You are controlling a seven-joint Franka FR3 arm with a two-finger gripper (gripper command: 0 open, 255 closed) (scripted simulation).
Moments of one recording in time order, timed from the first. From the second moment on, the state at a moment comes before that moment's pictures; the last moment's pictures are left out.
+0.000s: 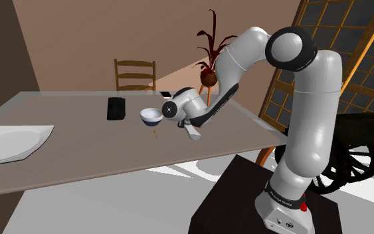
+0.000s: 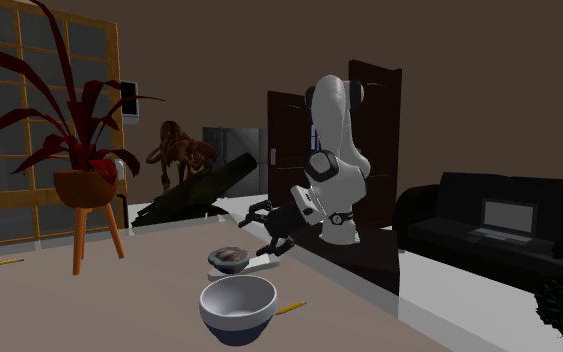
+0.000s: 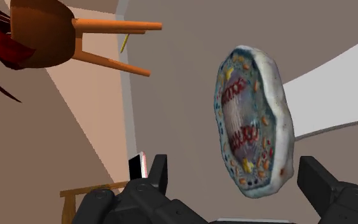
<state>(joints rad) -0.11 0.29 0.18 -2.20 -1.50 2.09 0.68</state>
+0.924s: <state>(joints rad) -0.08 0.48 0.15 -2.11 -1.65 2.05 0.77</state>
